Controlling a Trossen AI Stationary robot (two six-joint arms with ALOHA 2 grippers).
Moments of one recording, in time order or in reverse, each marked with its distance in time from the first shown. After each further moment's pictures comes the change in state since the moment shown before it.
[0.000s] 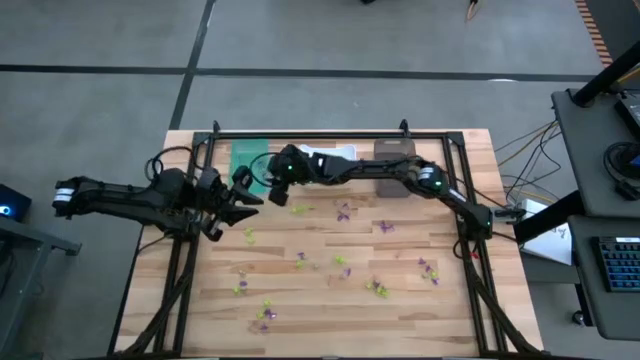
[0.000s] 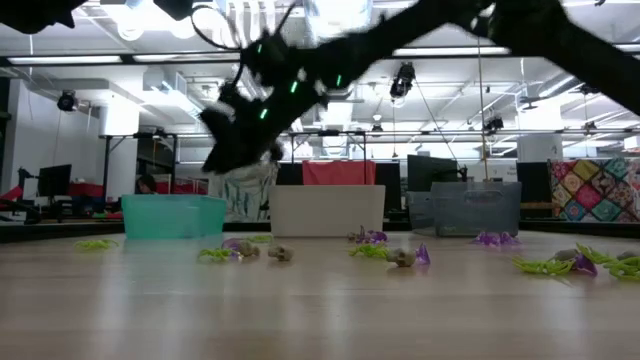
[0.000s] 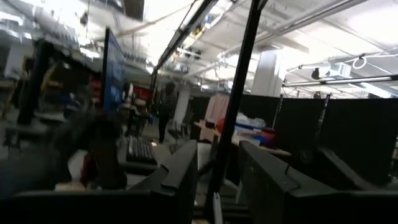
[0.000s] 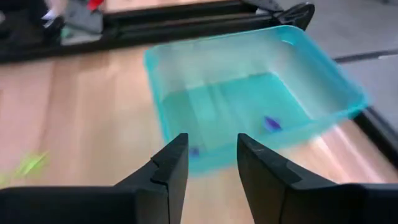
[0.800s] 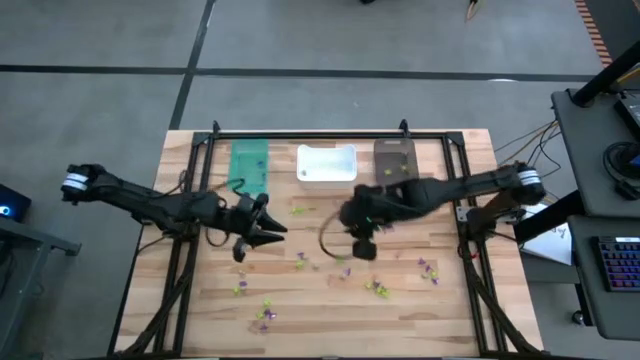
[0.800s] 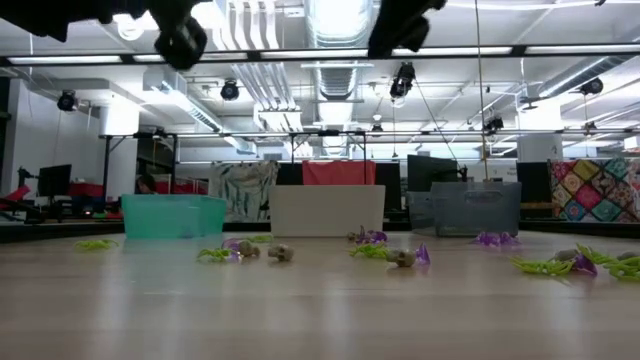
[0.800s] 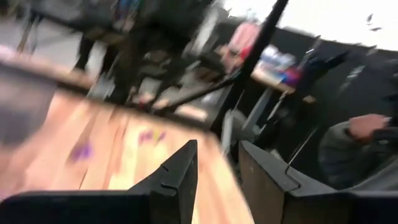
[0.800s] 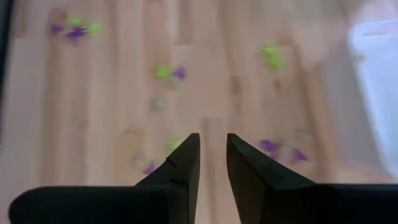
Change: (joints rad) left arm -0.179 0.214 0.000 -0.169 -0.193 -0.098; right arm 0.376 -0.771 -0.540 -0.587 0.010 0.238
